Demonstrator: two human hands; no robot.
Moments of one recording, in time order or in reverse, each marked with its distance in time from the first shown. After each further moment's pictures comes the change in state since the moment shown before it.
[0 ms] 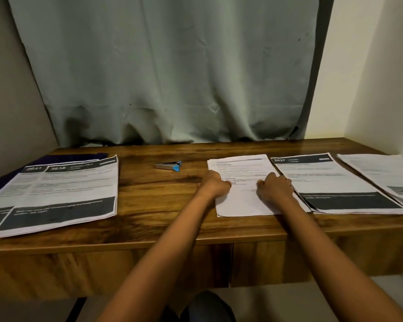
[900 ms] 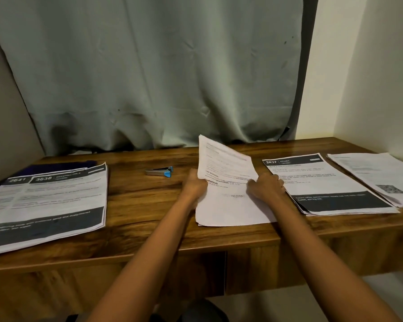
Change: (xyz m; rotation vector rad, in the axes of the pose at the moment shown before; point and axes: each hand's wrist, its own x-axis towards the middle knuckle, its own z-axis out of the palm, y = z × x) left_hand 0.028 -0.022 -0.007 -0.429 0.084 -0.057; right_hand 0.012 -0.007 -0.002 0.173 0.025 0.069
